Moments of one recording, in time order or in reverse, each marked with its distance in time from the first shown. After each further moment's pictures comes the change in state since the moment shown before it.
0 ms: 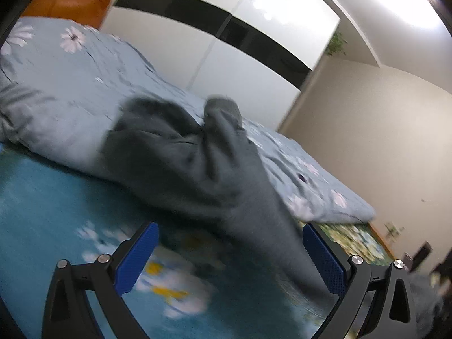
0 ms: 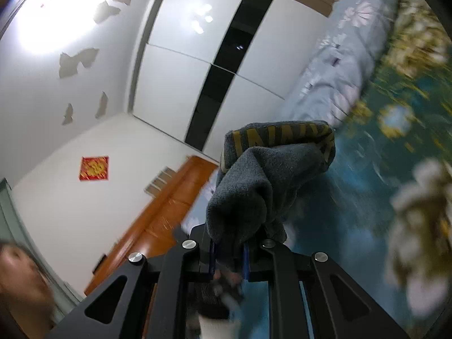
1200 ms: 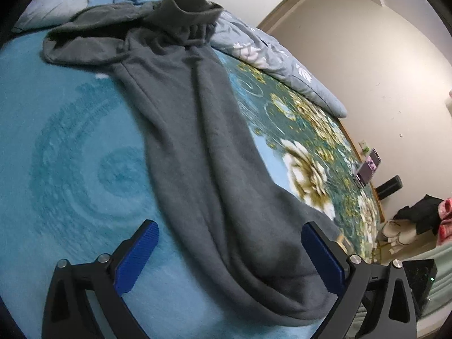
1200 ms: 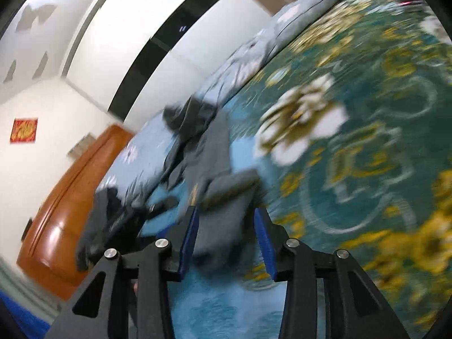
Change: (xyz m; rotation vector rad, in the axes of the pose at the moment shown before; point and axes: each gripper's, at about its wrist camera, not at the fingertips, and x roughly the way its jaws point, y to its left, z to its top) left arm -0.055 -0.066 -0.173 -0.037 0.514 -0.107; right arm -0.103 -0.020 -0.074 -0.068 0.032 -0.451
